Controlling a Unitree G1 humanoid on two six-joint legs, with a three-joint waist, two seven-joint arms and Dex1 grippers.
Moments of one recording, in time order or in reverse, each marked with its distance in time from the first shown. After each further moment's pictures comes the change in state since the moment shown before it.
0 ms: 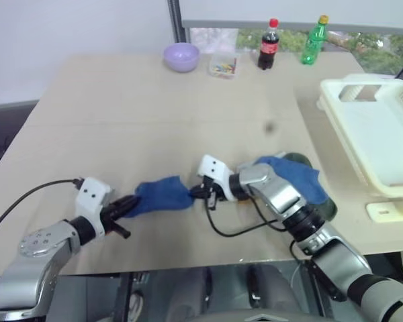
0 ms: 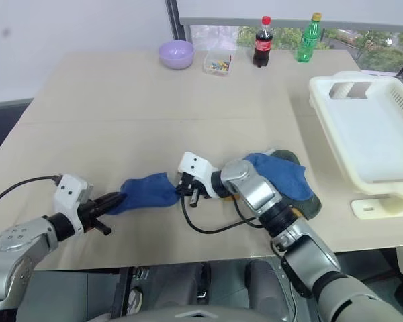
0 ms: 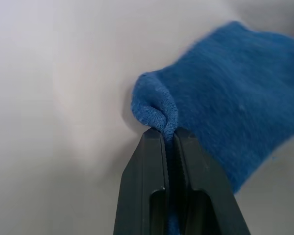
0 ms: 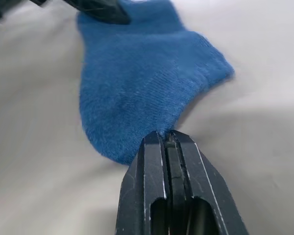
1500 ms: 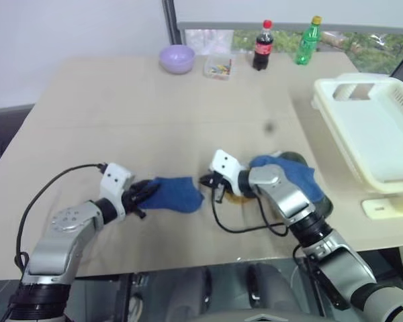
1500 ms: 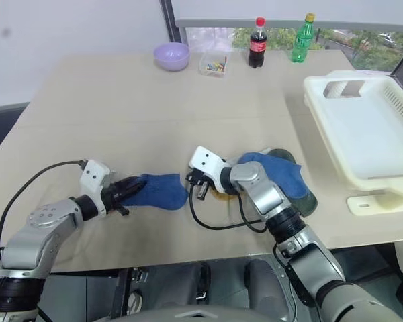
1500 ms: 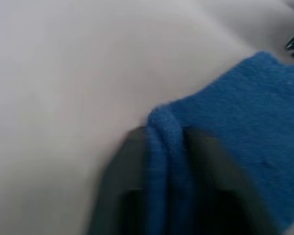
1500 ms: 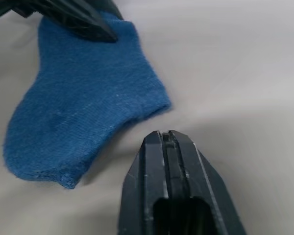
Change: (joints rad) left arm -0.220 -0.006 -0.166 0.199 0.051 -0.108 0.033; right arm 0.071 0.029 -0.079 -0.015 -0.093 -0.108 -0.121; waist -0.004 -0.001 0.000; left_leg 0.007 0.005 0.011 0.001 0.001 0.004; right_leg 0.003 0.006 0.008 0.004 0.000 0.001
